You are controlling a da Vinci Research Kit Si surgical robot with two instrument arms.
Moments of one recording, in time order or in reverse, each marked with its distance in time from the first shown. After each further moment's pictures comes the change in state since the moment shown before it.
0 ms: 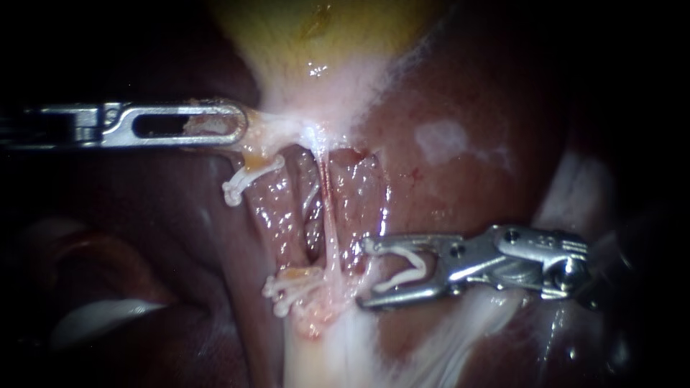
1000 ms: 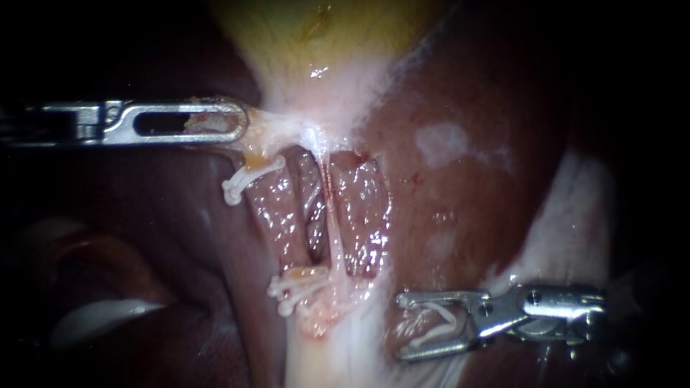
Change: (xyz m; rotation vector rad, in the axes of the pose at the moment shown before) right arm -0.010 -0.004 -0.002 0.022 -0.054 -0.065; left arm 0.000 0.000 0.000 0.002 0.002 0.001
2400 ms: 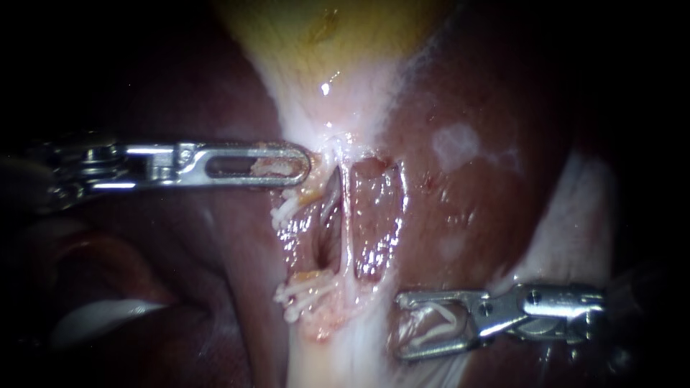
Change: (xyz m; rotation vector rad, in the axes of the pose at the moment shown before) right arm -0.001 0.001 0.000 -0.018 -0.021 -0.027; left arm 0.006 0.002 0.009 0.017 0.053 0.021
